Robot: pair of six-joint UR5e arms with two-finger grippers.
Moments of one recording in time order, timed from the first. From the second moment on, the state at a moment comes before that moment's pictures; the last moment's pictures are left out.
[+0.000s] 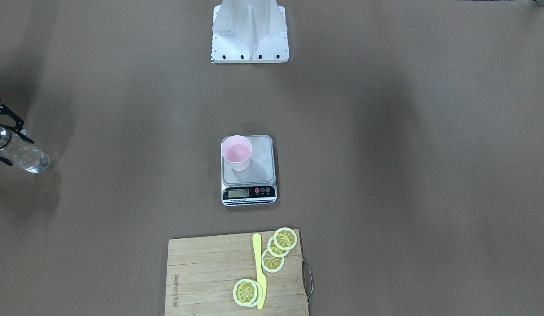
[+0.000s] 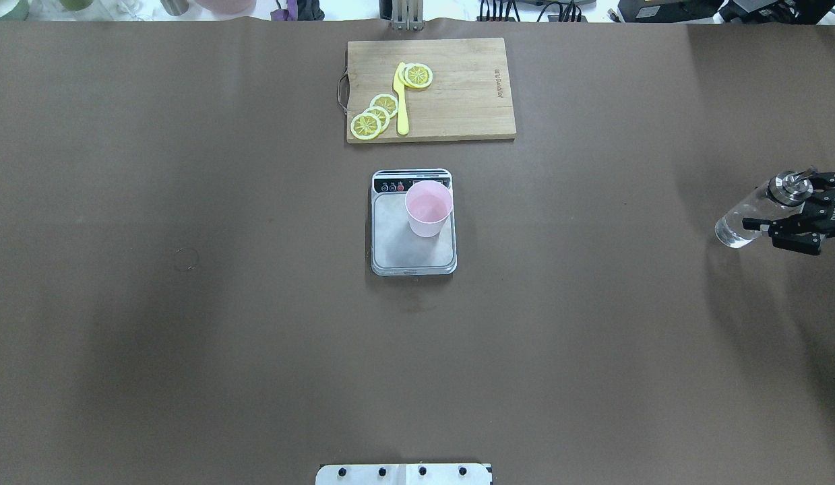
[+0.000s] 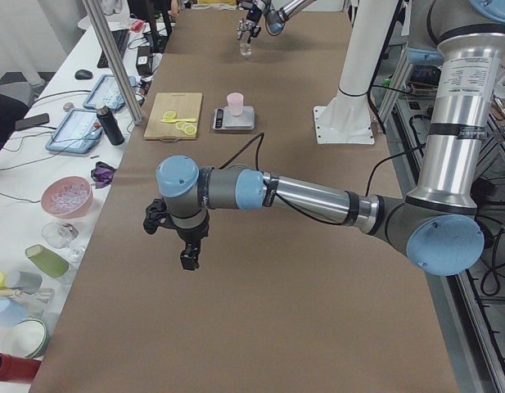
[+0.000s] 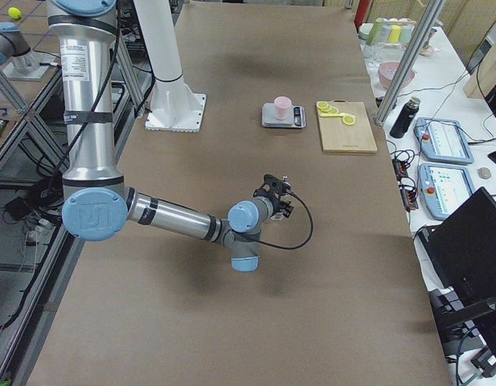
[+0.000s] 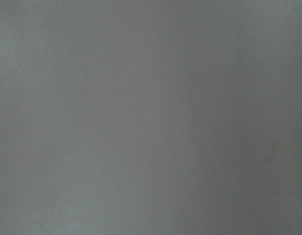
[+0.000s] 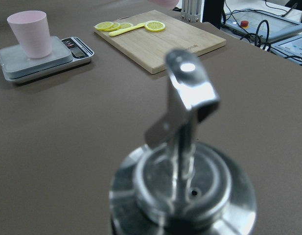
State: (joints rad) left arm -1.60 -1.68 -1.68 -1.37 -2.34 0.14; right arm 1.10 -1.56 1.15 0.36 2.24 0.38
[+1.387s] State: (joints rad) left arm -1.60 -1.67 -1.68 -1.36 -2.36 0.14; right arm 1.08 -1.54 1.10 0.38 2.23 0.37
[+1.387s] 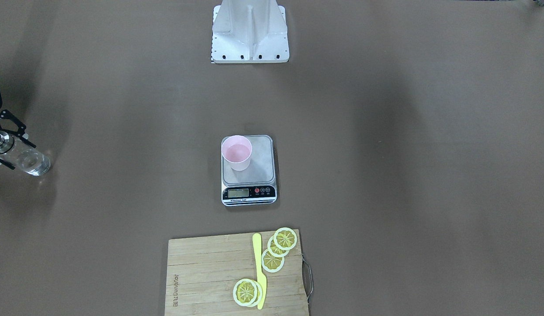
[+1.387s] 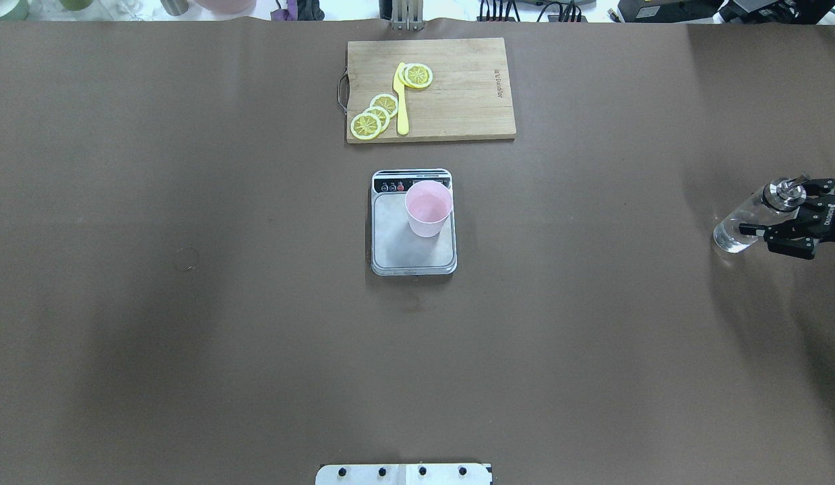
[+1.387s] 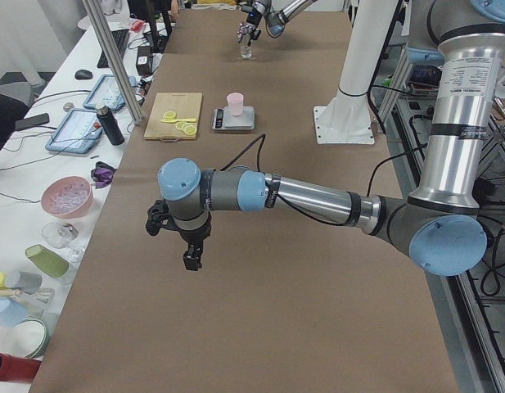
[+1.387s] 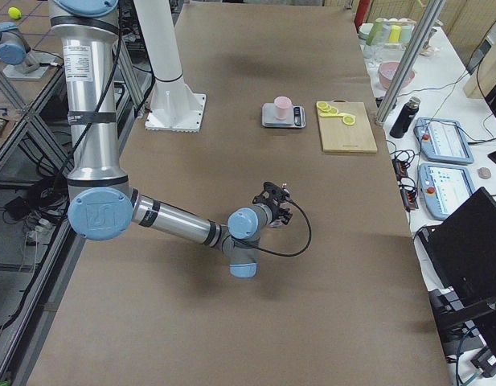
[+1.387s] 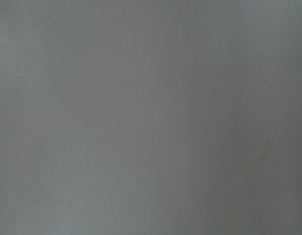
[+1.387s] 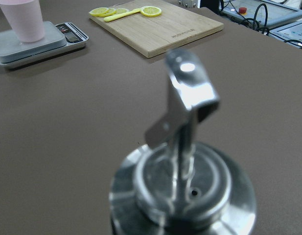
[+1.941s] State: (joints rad) left arm -1.60 -1.69 -1.68 -1.37 -2.36 0.14; right arm 1.07 -1.54 1.11 0.37 2.24 0.38
